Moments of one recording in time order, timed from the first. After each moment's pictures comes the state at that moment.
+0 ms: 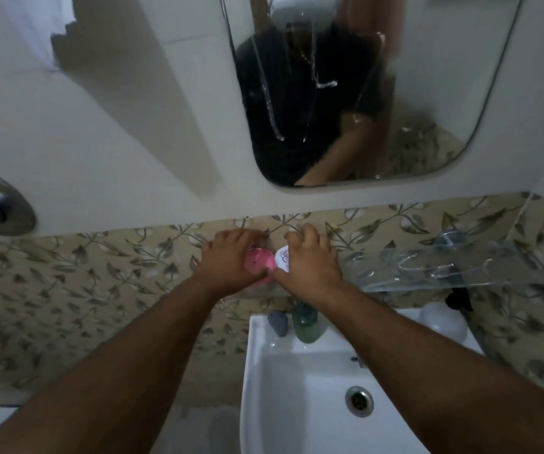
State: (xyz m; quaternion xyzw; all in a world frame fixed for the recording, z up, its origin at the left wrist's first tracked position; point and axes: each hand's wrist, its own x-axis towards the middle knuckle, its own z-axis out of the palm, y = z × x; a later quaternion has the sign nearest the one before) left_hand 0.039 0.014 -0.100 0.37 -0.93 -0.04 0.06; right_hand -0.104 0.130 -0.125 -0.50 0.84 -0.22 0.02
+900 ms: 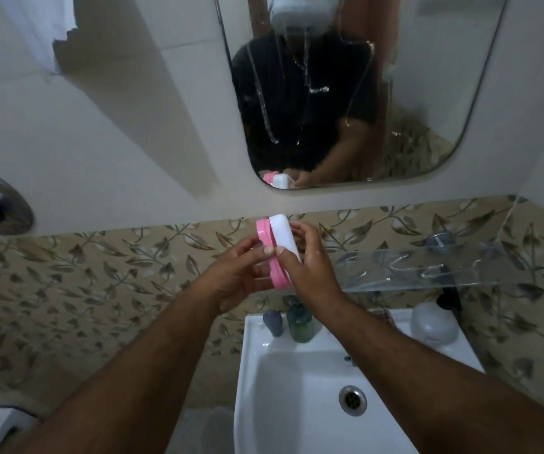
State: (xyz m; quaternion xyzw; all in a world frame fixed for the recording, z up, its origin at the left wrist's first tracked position) left_hand 0.034 0.046 -0.105 0.26 -0.56 -0.76 0.20; right_hand -0.100 0.155 -0.134 -0.43 0.62 -0.64 0.18
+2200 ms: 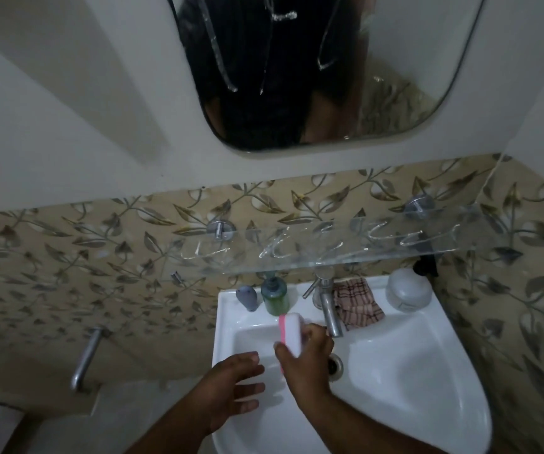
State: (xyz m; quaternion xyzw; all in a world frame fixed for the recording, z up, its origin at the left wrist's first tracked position) left_hand 0.101 0.130 -0.321 0.55 -0.39 -0.74 0.03; right_hand -0.041 0.235 -0.343 -0.20 0.80 -0.52 0.21
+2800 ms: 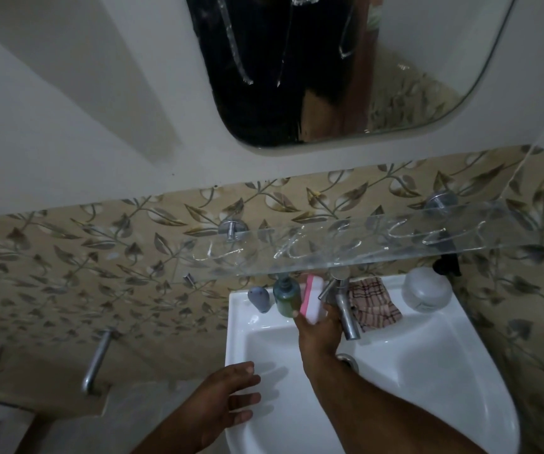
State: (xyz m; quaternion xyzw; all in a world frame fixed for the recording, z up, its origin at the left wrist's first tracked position) left_hand 0.136 0.115 -0.320 0.57 -0.40 -0.72 0.03; right_hand -0.075 0.164 -0.362 -0.01 0.77 -0.60 0.21
